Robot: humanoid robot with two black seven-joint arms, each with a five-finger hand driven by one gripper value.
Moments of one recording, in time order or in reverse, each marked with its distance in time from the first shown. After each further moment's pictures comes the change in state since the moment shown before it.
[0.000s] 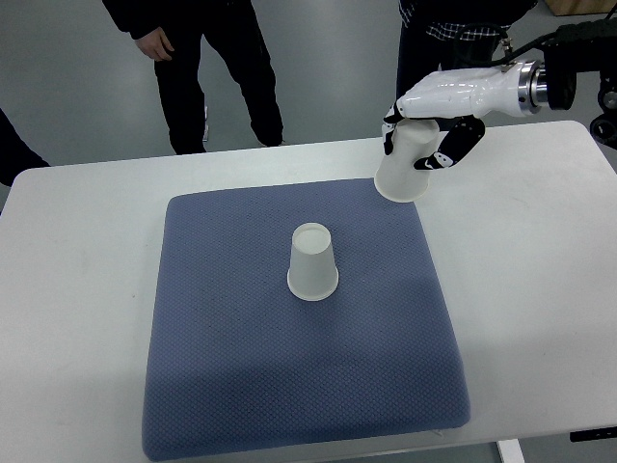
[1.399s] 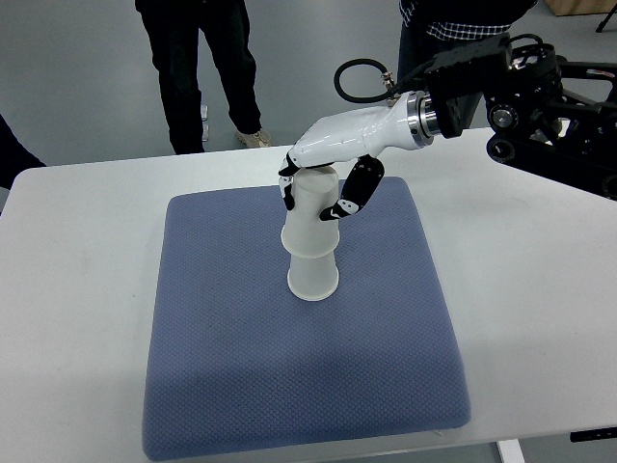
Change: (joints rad) left arm 0.000 0.000 0.000 0.000 0.000 0.000 0.000; right arm 0.020 0.247 -0.003 0.009 0.076 0.067 0.001
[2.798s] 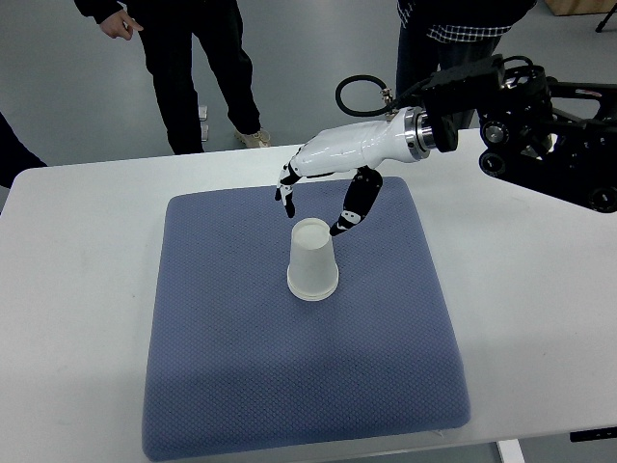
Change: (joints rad) left arm 0.000 0.000 0.000 0.000 0.000 0.000 0.000; right arm -0.042 0.022 0.002 -0.036 -0.001 -0.024 0.000
